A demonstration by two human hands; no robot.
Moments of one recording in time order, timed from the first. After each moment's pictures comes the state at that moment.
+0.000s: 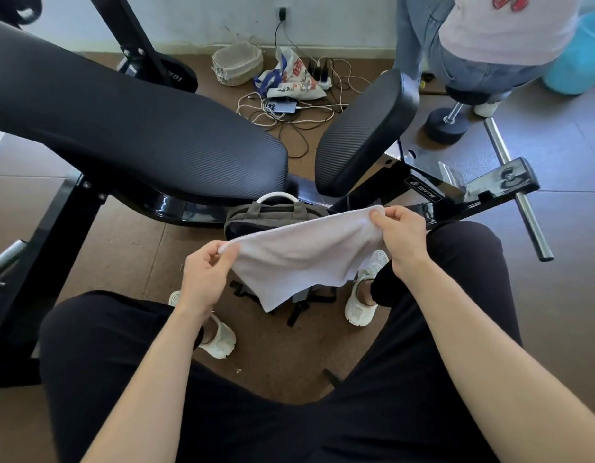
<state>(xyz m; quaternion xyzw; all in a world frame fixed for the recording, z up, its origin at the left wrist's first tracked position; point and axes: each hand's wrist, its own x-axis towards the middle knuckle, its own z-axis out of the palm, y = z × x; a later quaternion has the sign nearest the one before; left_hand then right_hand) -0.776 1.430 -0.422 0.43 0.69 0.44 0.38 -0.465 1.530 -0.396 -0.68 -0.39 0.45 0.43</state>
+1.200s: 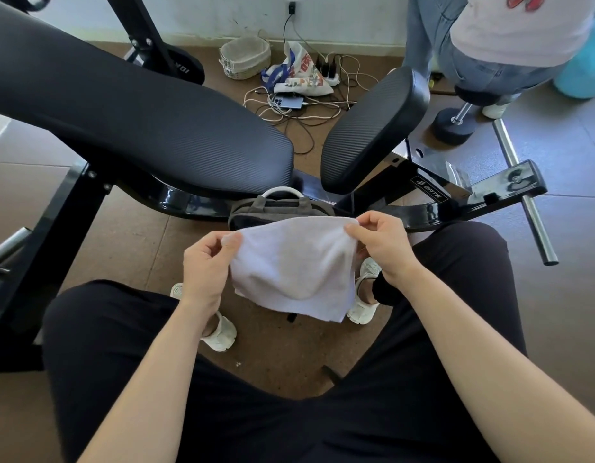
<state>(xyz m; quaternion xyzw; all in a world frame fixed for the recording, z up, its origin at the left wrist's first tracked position) -0.766 1.424 -0.405 0.34 0.66 0.53 0.40 -0.487 1.508 -0.390 -0.59 -0.51 0.53 0.35</state>
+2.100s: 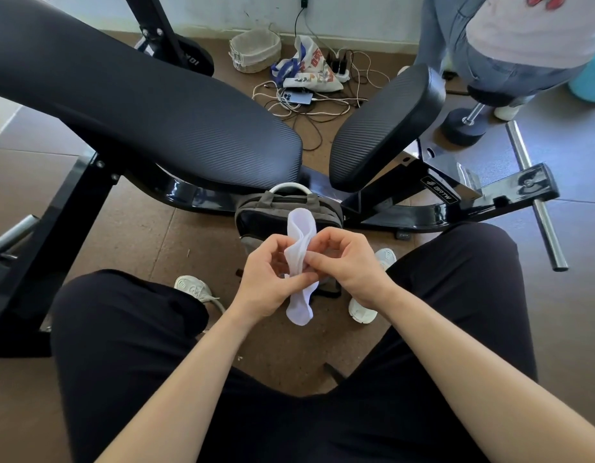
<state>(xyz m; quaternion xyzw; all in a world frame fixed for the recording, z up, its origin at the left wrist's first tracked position) -0.707 1.411 -0.396 0.50 0.57 0.44 0.47 -0.534 1.466 -0.380 -0.41 -0.57 0.64 0.32</state>
